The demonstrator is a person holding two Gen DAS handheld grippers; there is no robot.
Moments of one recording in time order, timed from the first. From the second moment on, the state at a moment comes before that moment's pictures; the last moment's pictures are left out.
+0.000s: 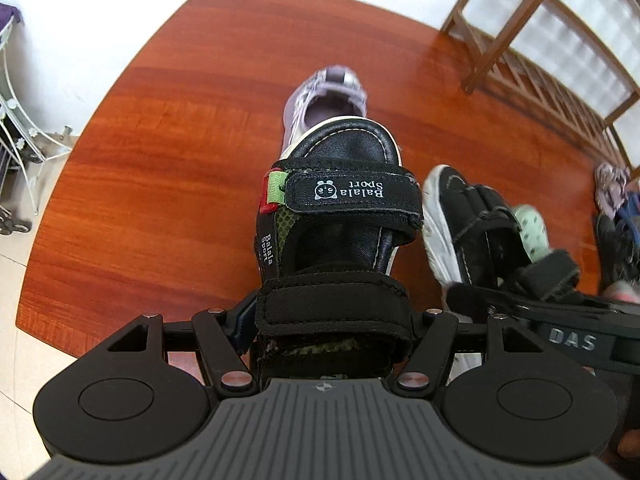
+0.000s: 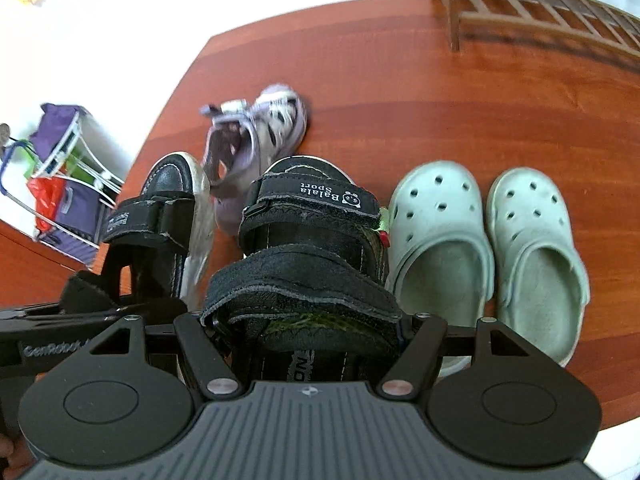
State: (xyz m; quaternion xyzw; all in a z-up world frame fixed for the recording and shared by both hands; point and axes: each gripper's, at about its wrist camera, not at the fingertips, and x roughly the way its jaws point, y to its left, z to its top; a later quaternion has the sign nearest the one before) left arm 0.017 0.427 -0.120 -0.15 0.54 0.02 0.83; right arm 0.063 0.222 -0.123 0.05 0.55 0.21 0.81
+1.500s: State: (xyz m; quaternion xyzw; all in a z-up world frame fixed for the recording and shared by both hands) left arm 0.071 0.441 -0.167 -0.13 0.58 -0.01 0.81; right arm 0.071 0.265 -0.161 -0.03 0.56 0.14 0.82
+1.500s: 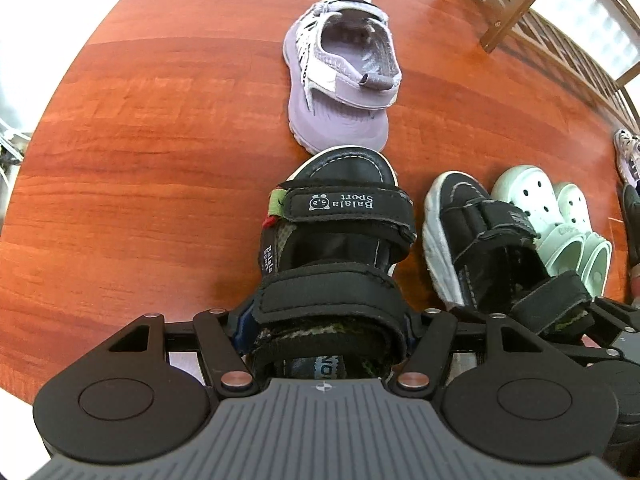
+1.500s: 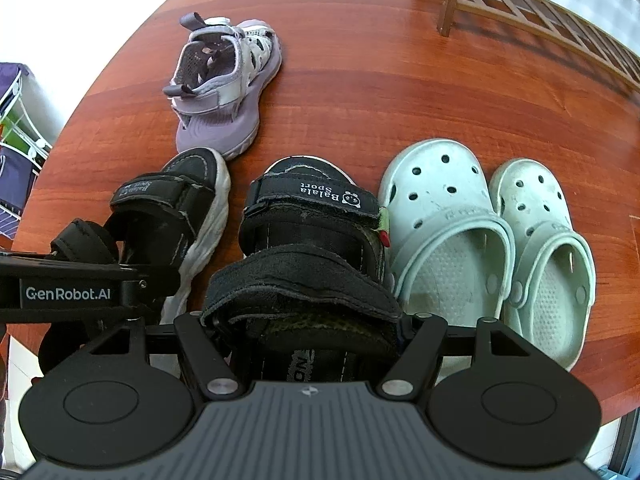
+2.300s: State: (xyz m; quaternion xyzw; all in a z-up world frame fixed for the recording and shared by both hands) left arm 0.070 0.439 -0.160 -0.13 0.59 -0.03 0.80; right arm 0.065 0.262 -0.154 -0.05 0.55 0.19 0.81
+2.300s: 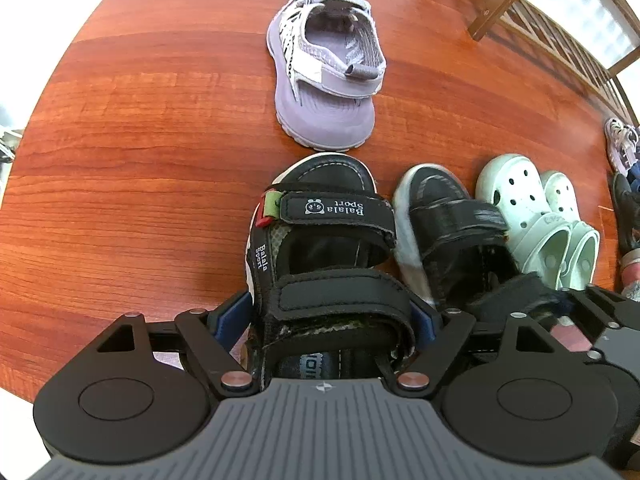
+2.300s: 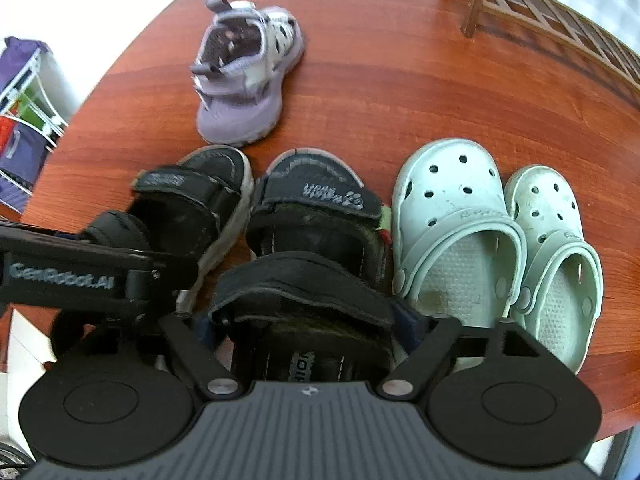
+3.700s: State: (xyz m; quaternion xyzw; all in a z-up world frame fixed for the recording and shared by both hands) left arm 0.015 0.457 -0.161 -0.17 0.60 -0.08 0.78; right arm 0.024 0.218 -0.154 0.05 0.56 0.22 0.80
